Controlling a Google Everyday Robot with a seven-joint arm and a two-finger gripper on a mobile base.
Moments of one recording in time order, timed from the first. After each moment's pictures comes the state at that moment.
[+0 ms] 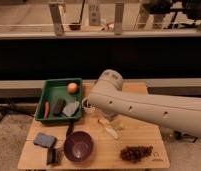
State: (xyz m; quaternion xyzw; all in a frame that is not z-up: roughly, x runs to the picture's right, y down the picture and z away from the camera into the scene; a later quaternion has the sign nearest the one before) arm 0.051 0.114 0.665 -0.24 0.00 -0.24 0.94
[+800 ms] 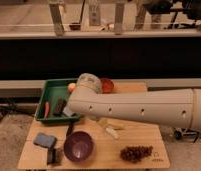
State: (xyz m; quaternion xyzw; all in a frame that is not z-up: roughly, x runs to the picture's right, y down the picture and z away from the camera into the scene) arm -0.011 0.111 0.670 -0.21 0.00 -0.32 0.92
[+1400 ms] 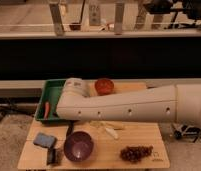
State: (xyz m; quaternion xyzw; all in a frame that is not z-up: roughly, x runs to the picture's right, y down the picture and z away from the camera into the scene) arm -0.045 0.111 0.676 -0.18 0.00 -0.37 0.91
